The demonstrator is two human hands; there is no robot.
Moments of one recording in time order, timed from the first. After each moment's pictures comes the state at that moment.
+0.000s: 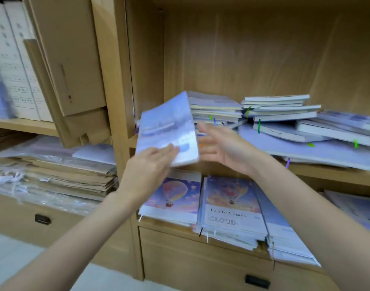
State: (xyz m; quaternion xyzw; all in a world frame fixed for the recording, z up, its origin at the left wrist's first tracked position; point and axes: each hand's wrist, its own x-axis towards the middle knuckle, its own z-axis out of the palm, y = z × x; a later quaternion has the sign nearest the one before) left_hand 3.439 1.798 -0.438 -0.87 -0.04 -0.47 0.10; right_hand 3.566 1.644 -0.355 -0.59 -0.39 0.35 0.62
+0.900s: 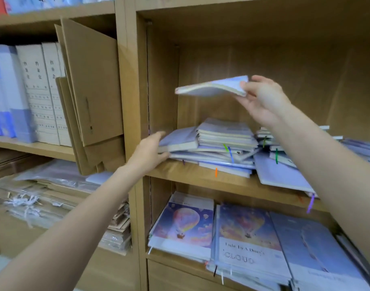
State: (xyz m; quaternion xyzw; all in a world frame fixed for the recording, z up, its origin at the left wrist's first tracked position) left_hand 3.469 1.865 -0.356 -0.90 -0.24 -0.36 -0.13; right_hand 3.617 1.682 -0.231 -0.39 -0.29 0.16 0.86
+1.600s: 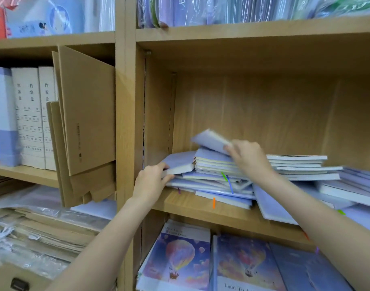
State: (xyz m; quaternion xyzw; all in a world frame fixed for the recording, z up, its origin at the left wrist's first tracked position) left_hand 3.506 1.879 -0.372 -0.87 -0.28 -0.40 -0.10; right_hand 3.651 1.695 -0.295 -0.81 -0.45 -0.26 0.27
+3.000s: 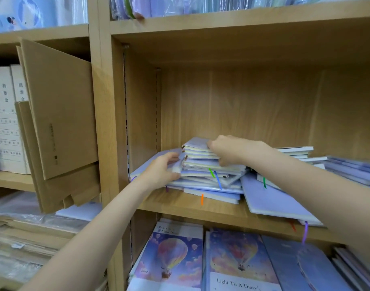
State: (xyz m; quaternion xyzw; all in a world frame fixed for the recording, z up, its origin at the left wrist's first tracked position) left_hand 3.528 1.846 -0.336 -0.89 -0.15 -0.28 -0.31; right_hand 3.650 1.700 -0.265 -0.82 -0.52 -0.21 -0.13
